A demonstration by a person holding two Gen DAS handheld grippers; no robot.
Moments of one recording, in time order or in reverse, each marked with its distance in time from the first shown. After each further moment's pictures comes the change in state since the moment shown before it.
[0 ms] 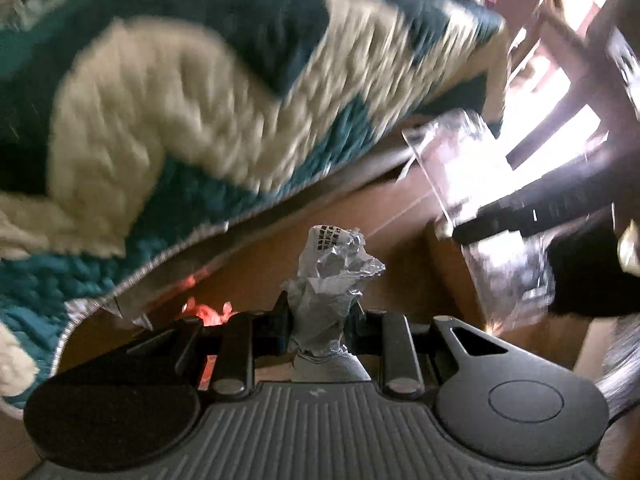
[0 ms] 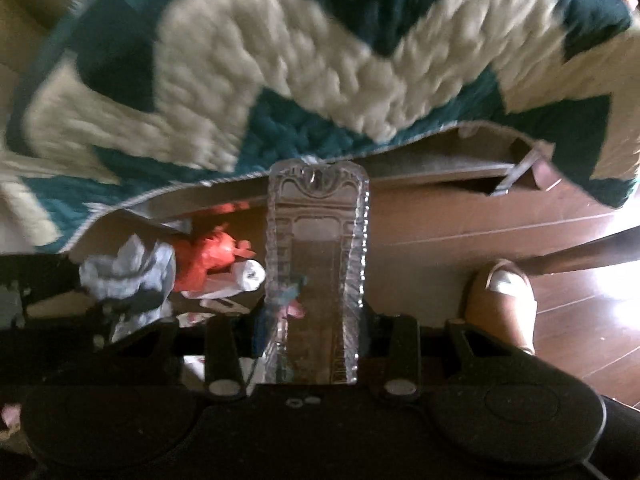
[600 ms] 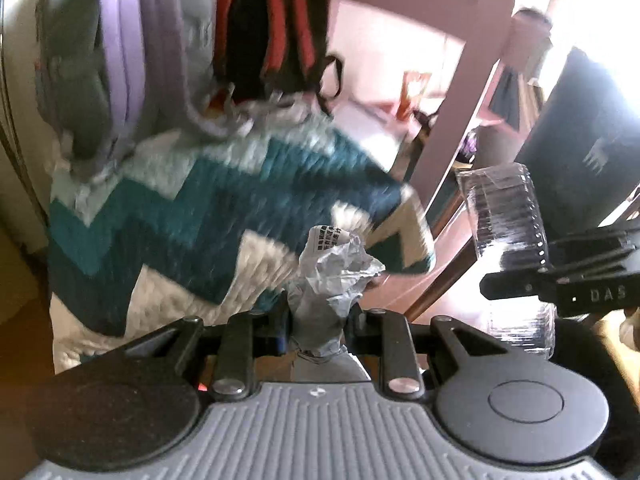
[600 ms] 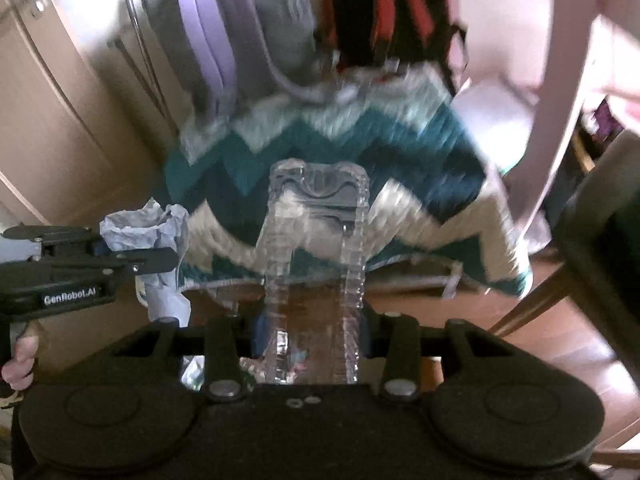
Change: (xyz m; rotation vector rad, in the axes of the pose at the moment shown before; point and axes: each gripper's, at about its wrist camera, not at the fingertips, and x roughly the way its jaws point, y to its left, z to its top) left arm -0.202 -0.142 0.078 -0.019 -0.274 0.075; right arm -0.257 -0.033 -0.052 -0.092 -0.380 0.060
